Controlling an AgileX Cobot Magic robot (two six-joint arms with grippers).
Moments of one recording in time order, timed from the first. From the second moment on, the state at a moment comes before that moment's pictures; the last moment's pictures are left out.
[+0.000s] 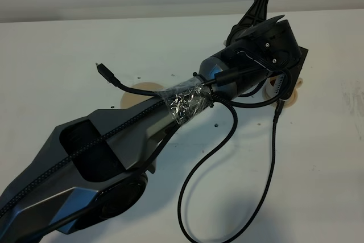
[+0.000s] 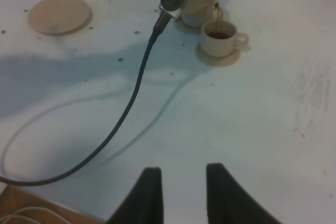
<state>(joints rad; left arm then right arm) -0.92 2.53 -2.37 0.73 1.04 0.78 0.12 0.00 -0.54 0.28 1.15 -0.31</state>
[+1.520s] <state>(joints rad) -0.90 2.53 -2.37 0.64 1.06 0.74 0.12 0.00 -0.54 0.28 1.15 -0.31</state>
